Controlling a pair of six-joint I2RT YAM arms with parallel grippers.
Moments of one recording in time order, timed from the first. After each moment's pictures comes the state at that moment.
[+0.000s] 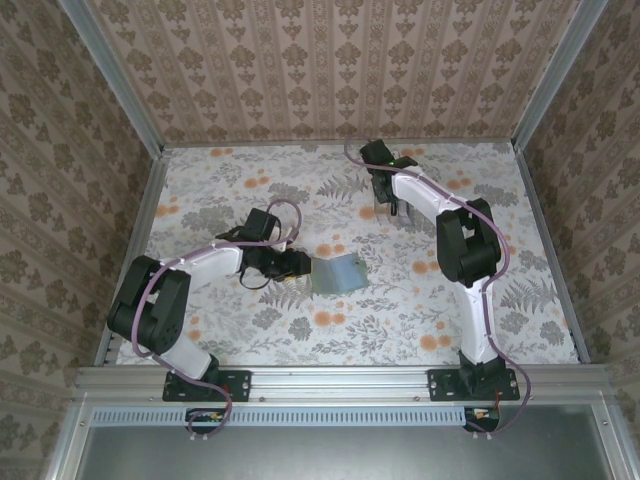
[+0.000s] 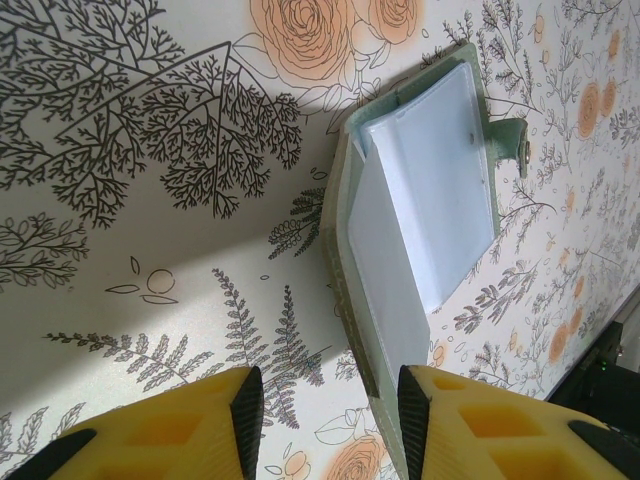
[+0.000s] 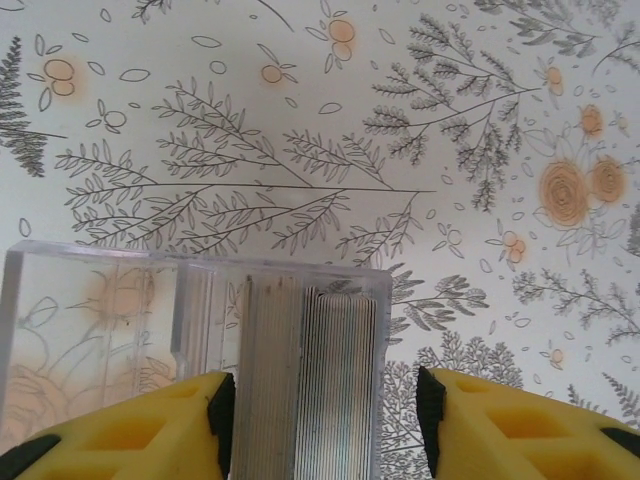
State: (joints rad) left arm -0.49 1.58 0.82 -0.34 0.61 -0.50; right arm 0.35 2.18 1.80 -0.76 0.55 0.19
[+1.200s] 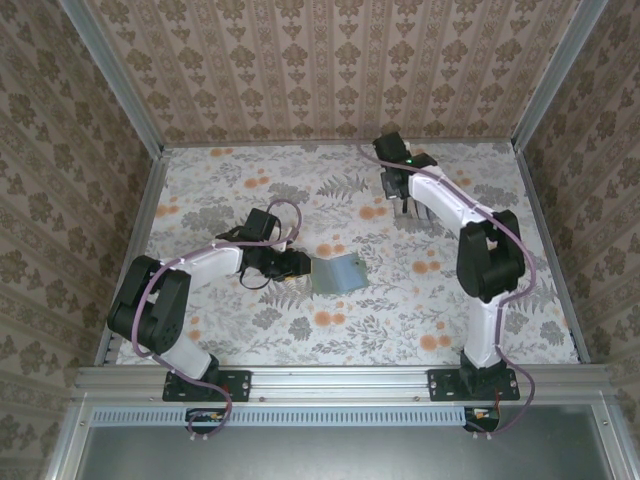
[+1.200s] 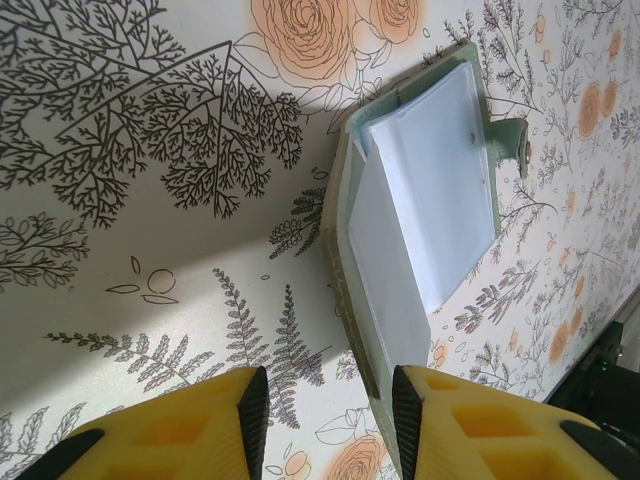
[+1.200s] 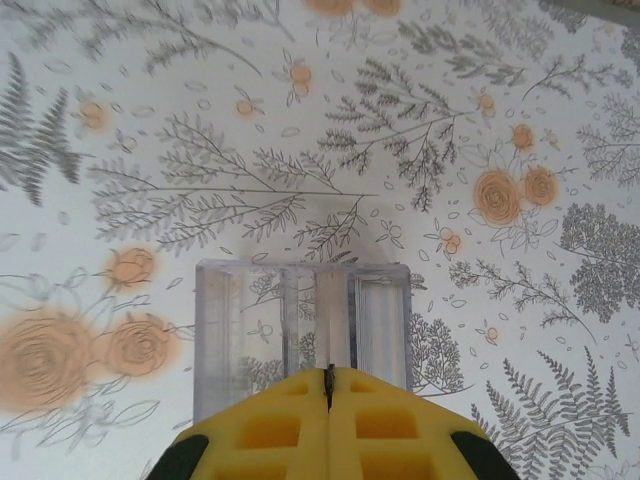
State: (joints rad) left arm -0.49 1.58 0.82 -0.34 0.60 -0.50; right arm 0.33 1.96 1.68 -0.75 0.48 0.17
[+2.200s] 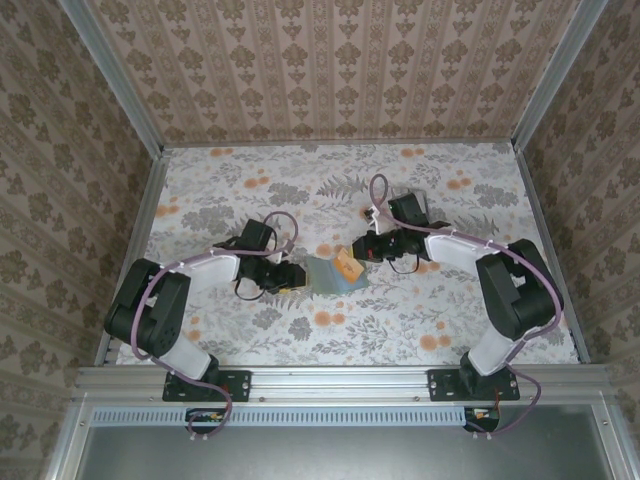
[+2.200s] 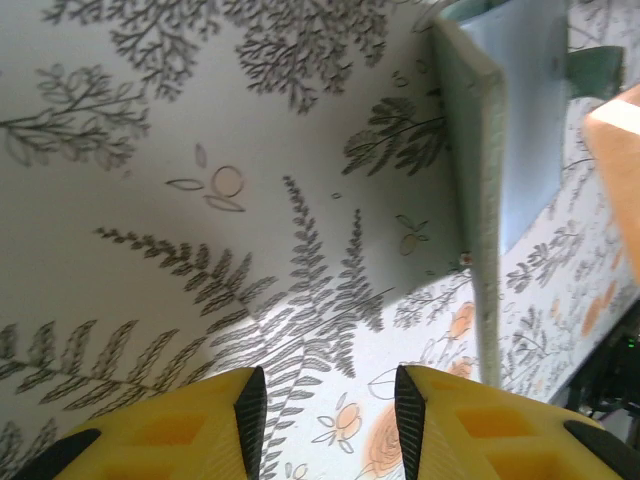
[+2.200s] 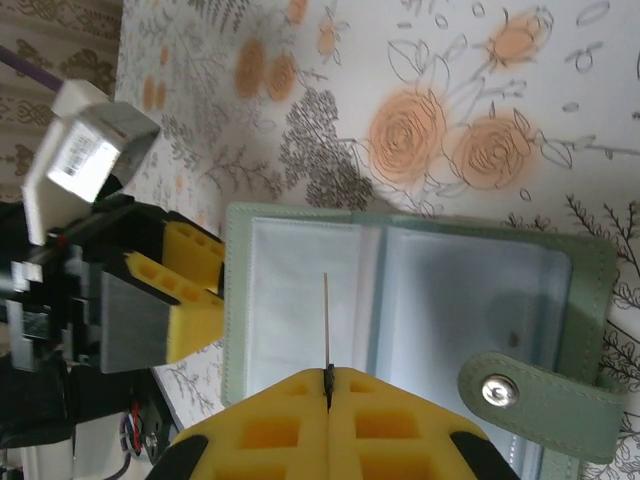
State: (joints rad) left arm -0.47 1.56 0.72 -0.32 0.63 -0.49; right arm 0.37 1.69 0.92 -0.16 -0.73 0.44
